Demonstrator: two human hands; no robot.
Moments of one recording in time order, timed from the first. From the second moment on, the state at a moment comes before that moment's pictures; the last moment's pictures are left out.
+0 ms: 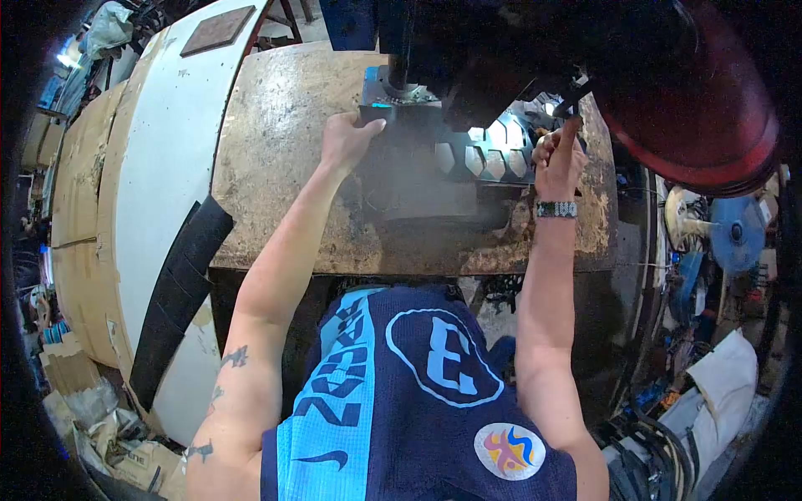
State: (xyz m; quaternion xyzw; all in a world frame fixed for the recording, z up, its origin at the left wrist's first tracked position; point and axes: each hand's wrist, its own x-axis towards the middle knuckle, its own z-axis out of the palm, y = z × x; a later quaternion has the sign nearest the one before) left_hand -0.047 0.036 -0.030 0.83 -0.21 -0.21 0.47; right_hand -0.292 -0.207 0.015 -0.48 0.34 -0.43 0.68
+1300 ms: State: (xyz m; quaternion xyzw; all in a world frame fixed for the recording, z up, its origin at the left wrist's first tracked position) left_hand -0.101 -0.009 0.015 0.66 -0.53 -0.46 0.25; right_hand -0.318 -0.095 0.001 -0.91 0.22 -0.29 0.20
